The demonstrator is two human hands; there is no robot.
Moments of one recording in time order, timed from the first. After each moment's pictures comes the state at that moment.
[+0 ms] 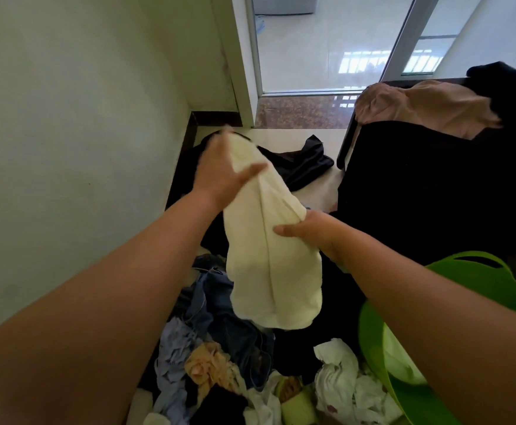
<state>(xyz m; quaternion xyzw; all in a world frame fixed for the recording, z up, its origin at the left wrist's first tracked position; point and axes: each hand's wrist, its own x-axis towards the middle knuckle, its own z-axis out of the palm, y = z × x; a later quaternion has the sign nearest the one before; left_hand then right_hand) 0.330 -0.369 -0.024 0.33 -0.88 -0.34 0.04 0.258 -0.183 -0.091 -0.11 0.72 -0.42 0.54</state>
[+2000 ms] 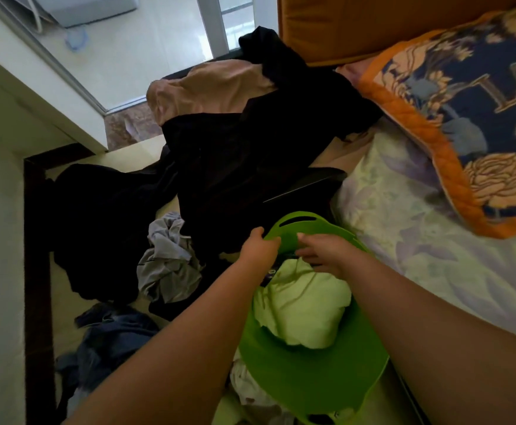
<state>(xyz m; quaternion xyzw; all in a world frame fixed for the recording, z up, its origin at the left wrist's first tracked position) 0.163 0.060 -0.138 0.39 -0.73 -0.49 -0.28 0.121 0.200 -0.166 0.22 0.69 -0.47 0.50</state>
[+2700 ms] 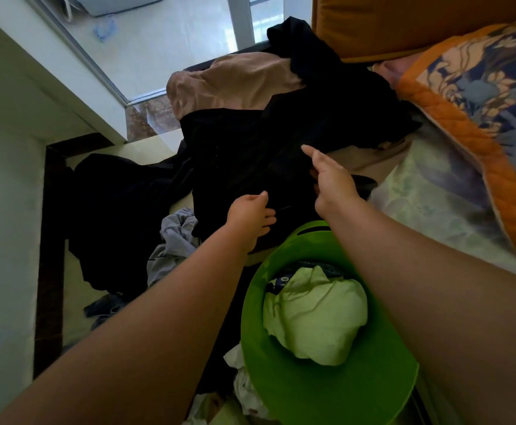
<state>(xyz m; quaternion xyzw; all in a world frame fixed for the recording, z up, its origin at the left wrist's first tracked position) 0.101 0.012 -0.122 0.48 -0.60 -0.62 -0.17 0.022 0.119 -0.140 0.21 0.58 -0.75 0.24</state>
